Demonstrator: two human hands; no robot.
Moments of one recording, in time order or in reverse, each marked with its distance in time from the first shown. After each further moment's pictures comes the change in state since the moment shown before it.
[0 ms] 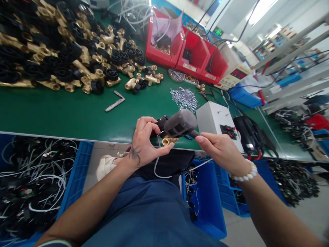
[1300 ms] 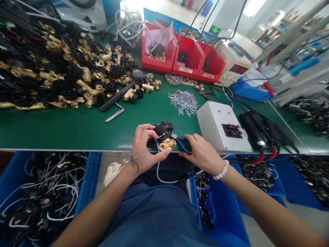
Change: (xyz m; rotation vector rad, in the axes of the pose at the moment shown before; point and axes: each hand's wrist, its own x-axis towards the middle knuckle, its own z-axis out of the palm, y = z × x) left_hand -0.004 0.000 -0.005 -0.035 -0.047 -0.032; right_hand 0.010 0.040 0.047 -0.569 -0.057 0.020
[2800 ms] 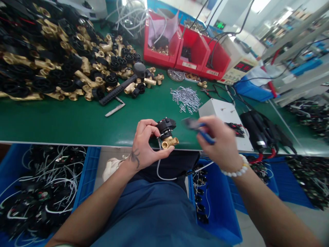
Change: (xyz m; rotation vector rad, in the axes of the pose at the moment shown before) left_hand 0.004 0.001 -0.003 0.030 -0.041 0.009; right_hand 0.003 -0.011 -0.044 0.221 0.495 -0.113
